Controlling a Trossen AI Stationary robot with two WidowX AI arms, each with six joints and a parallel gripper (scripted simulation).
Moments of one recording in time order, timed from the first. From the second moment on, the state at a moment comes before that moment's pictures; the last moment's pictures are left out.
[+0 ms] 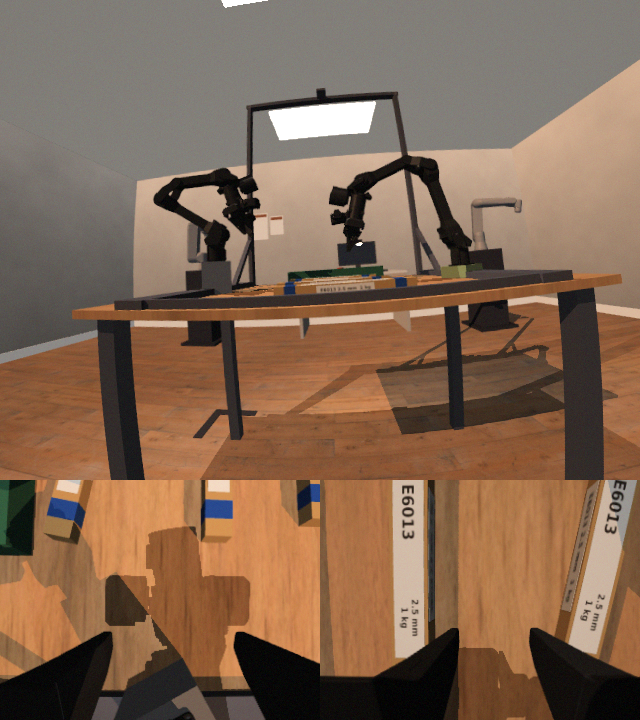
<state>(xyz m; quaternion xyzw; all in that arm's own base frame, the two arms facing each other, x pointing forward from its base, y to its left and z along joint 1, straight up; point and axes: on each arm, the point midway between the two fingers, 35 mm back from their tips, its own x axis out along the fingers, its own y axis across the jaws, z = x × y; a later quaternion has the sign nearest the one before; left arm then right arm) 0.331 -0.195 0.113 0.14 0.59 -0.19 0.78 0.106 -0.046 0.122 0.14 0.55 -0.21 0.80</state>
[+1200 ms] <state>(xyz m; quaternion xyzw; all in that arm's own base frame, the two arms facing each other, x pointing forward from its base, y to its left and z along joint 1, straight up) 0.330 -0.194 0.069 0.14 0.59 -0.18 0.77 0.106 -0.046 0.122 0.14 0.55 -0.21 0.80</state>
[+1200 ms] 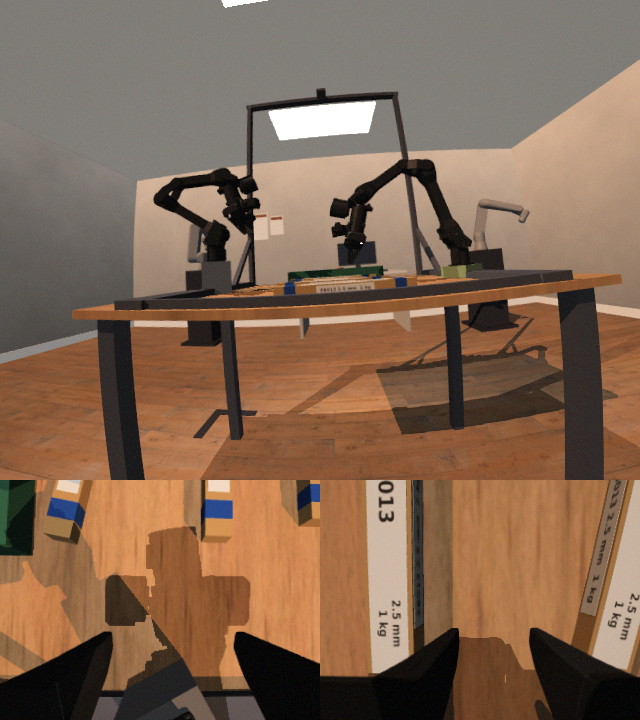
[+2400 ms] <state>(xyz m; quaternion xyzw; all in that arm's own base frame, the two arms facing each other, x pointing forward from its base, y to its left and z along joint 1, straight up) 0.327 -0.193 0.081 0.15 0.60 -0.18 0.76 0.106 -0.046 0.122 0.14 0.55 -0.21 0.80</state>
